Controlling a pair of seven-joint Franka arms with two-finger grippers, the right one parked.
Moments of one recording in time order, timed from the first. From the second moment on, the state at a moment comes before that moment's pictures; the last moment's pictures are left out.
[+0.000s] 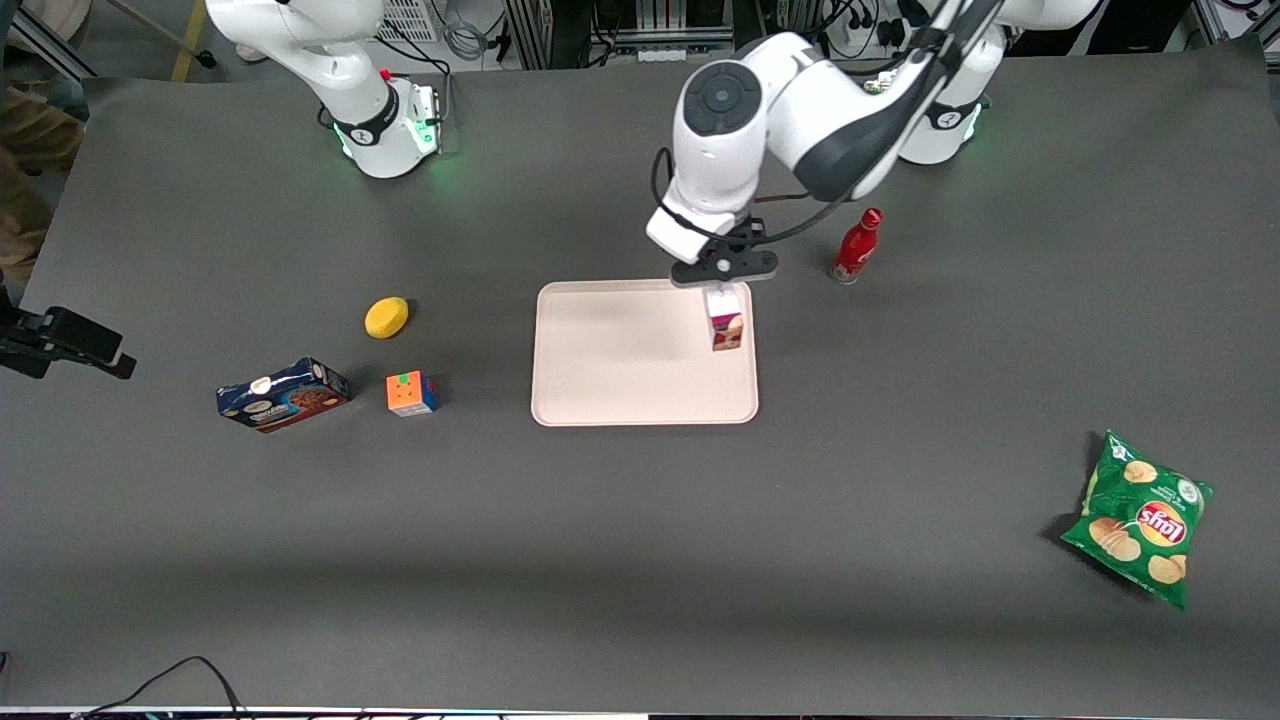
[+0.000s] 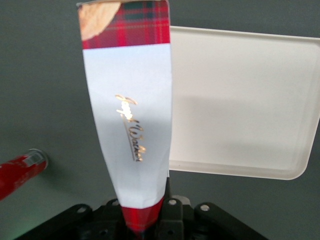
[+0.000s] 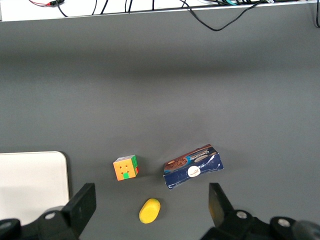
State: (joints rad) arm -0.30 0.24 -0.56 -1.87 0.10 2.01 -1.01
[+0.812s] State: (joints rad) arm -0.31 0.47 -0.56 -1.99 0.42 2.33 -1.22
